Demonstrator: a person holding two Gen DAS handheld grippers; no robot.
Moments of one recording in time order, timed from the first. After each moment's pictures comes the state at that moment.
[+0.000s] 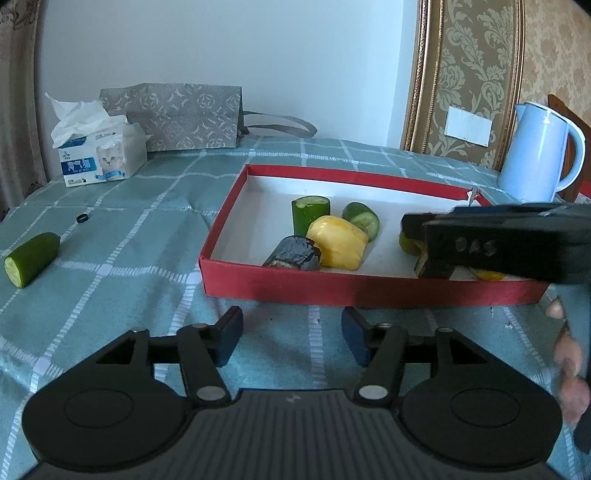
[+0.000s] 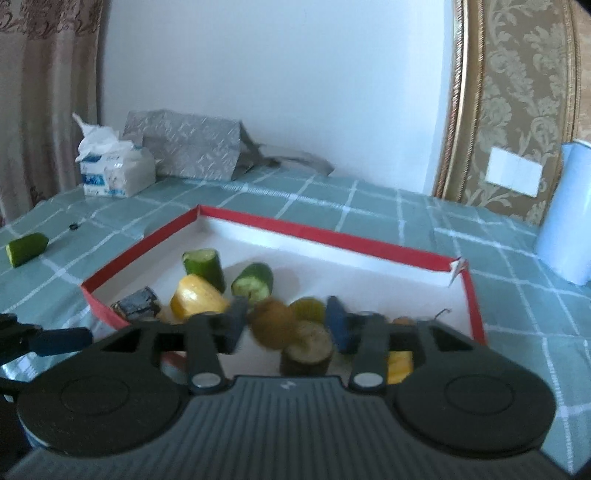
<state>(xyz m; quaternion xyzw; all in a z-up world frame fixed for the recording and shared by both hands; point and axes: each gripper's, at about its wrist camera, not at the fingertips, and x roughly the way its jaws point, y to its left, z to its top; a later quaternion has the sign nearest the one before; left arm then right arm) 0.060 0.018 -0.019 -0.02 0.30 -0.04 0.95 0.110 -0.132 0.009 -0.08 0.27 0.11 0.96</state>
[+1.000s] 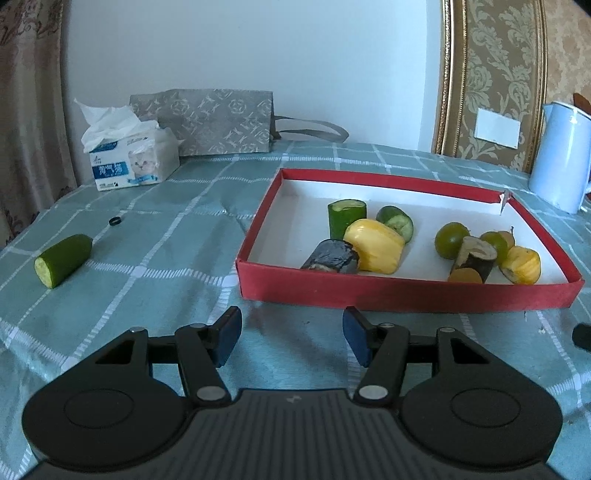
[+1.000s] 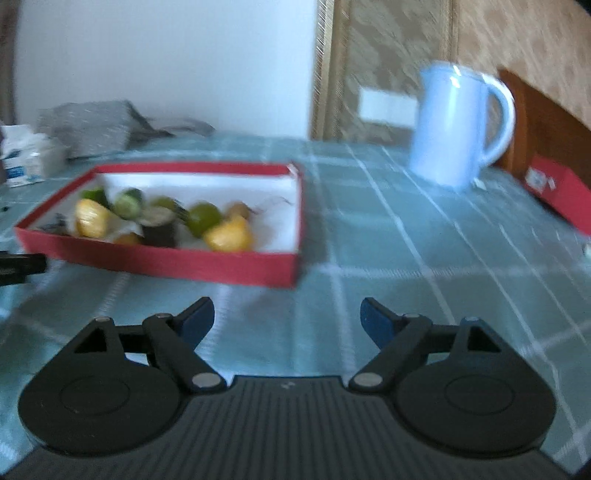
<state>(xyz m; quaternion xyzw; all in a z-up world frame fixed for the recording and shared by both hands) 0.059 0.023 -0.020 -0.01 0.30 0.01 0.96 0.020 -0.226 -0.009 -0.03 0.32 -0.06 0.95</state>
